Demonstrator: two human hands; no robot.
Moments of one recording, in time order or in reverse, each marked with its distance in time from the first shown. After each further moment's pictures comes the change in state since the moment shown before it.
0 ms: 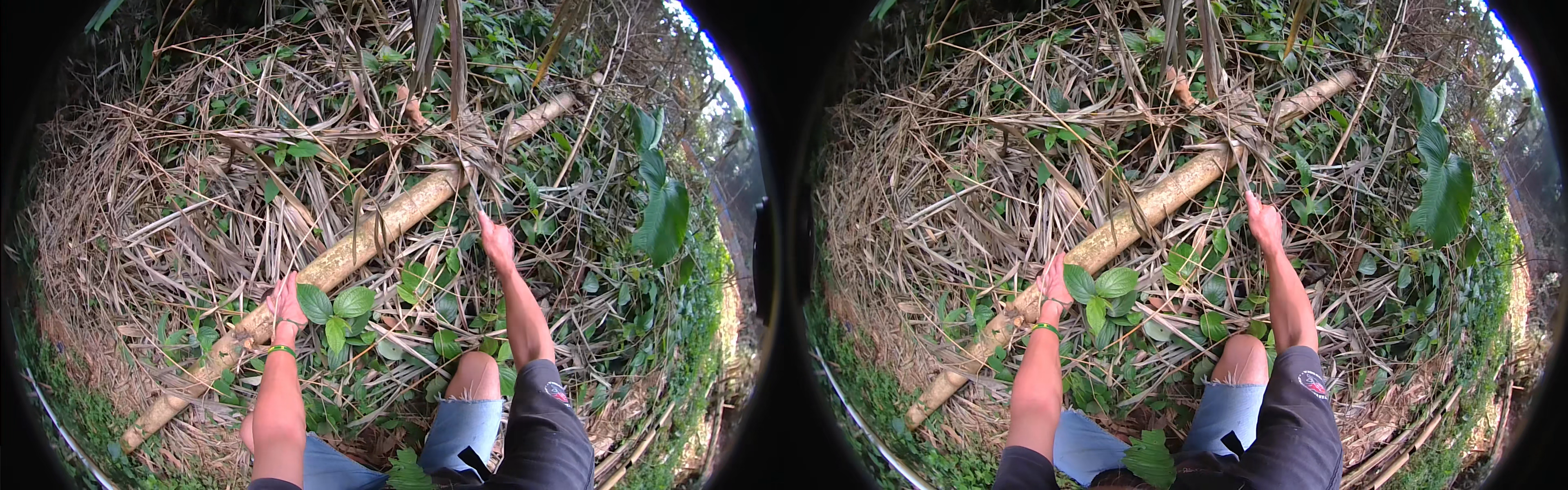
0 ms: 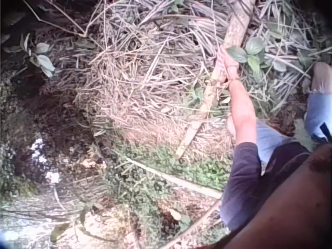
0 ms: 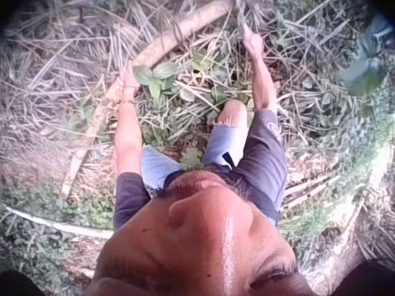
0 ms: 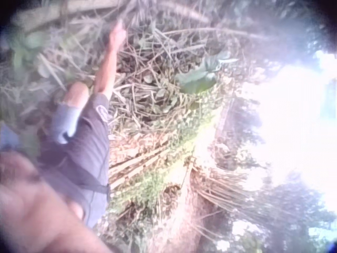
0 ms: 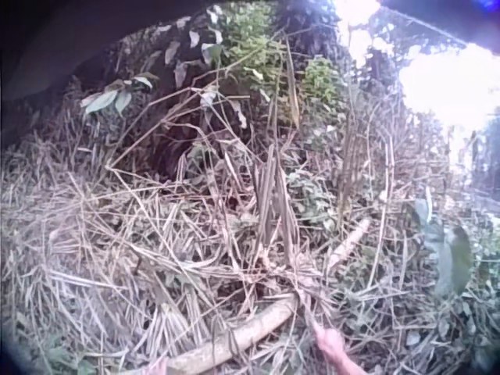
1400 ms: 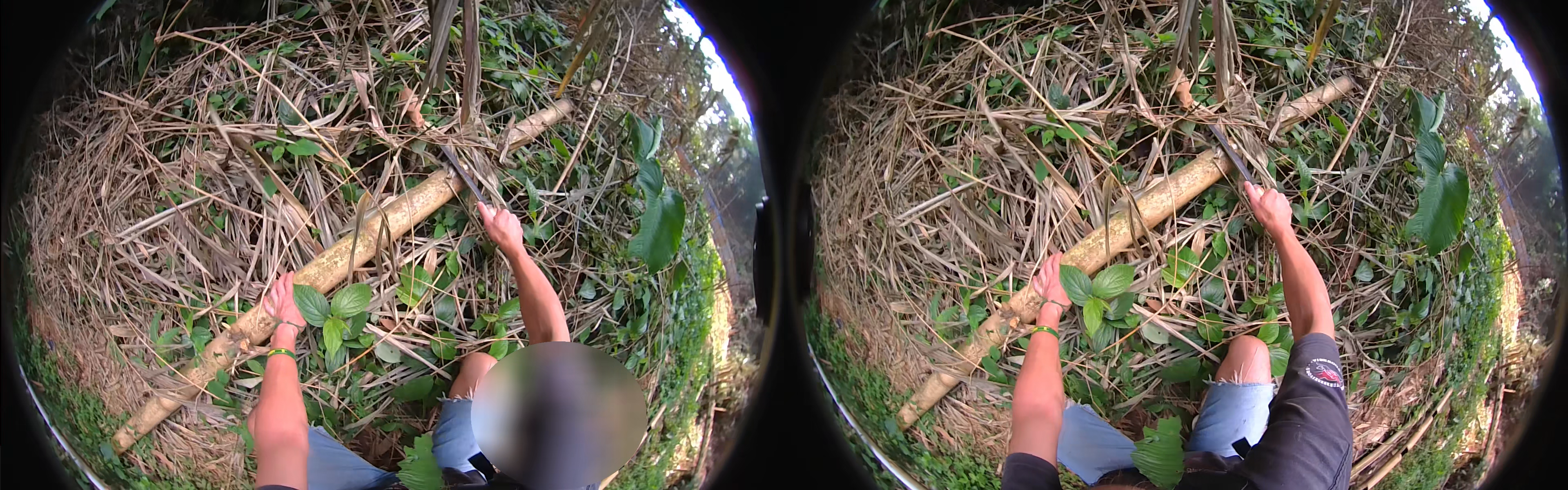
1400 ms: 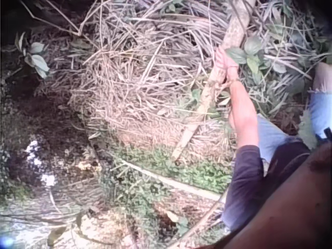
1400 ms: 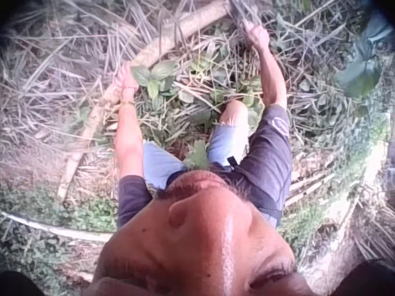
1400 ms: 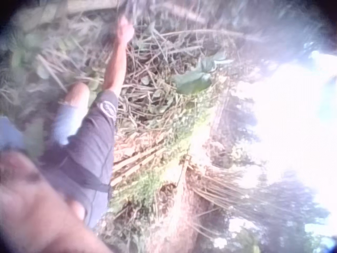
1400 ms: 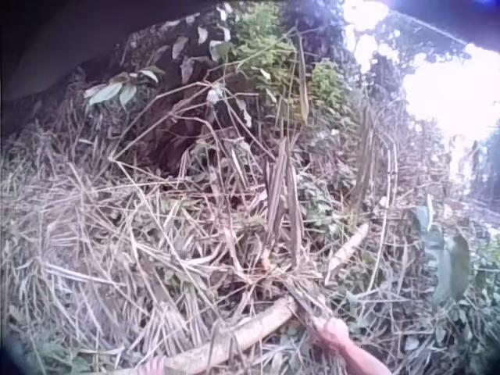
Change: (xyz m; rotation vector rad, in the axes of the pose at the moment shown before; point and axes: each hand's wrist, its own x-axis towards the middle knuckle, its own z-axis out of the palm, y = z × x) left_hand 0.001 0.004 -0.004 -0.022 0.012 -0.047; right_hand 0.033 -0.027 -0.013 -0.404 0.013 -0.139
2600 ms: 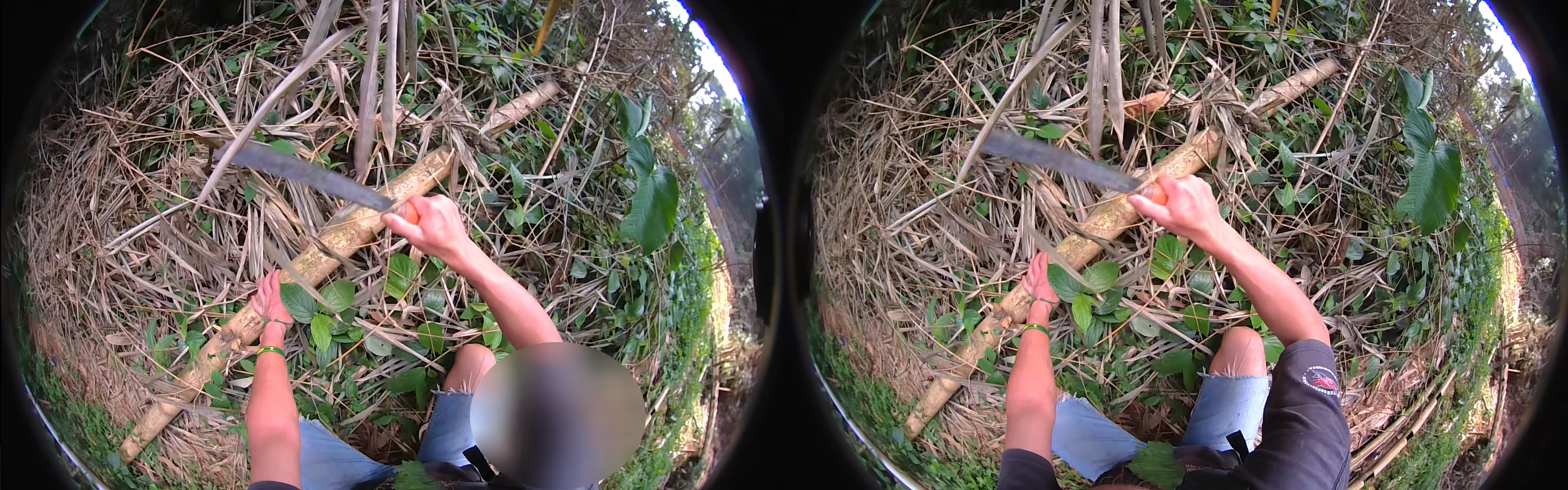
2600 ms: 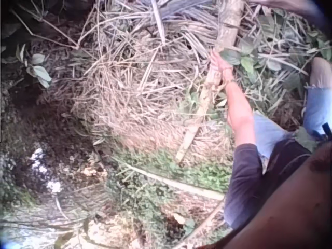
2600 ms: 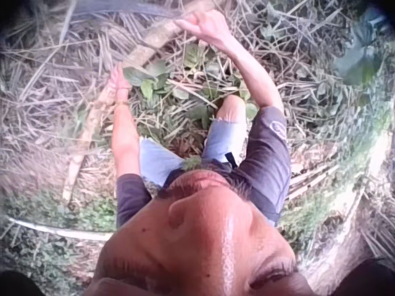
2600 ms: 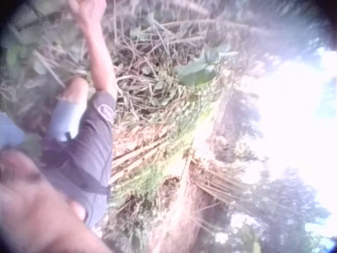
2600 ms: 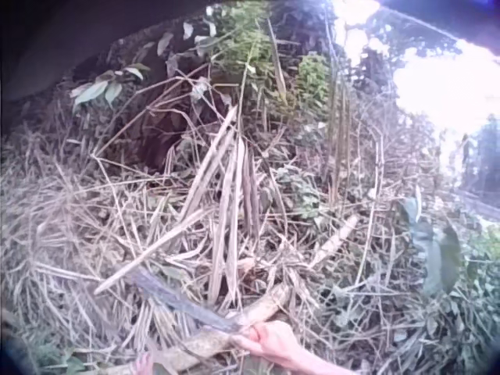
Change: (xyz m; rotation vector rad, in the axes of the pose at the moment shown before) left_hand 0.006 -0.033 0.011 0.113 0.071 0.051; right_hand -0.122 -0.138 -0.070 0.402 0.044 -0.790
